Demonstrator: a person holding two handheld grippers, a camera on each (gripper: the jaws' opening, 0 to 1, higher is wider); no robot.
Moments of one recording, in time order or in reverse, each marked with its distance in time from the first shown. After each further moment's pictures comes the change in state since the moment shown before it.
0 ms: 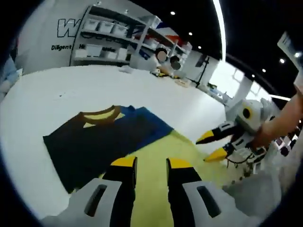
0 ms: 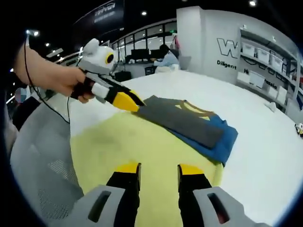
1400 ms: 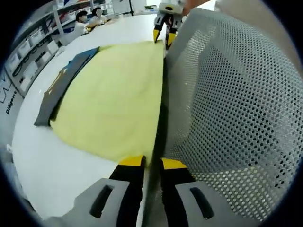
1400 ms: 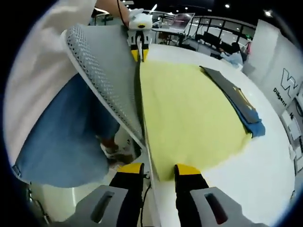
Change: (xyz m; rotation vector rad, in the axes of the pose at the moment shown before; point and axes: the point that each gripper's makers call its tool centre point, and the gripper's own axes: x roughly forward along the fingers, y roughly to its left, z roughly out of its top) left arm -0.101 -0.046 -0.186 0.619 0.525 -0.124; right arm -0.082 0.037 -0.145 -0.532 0.236 0.292
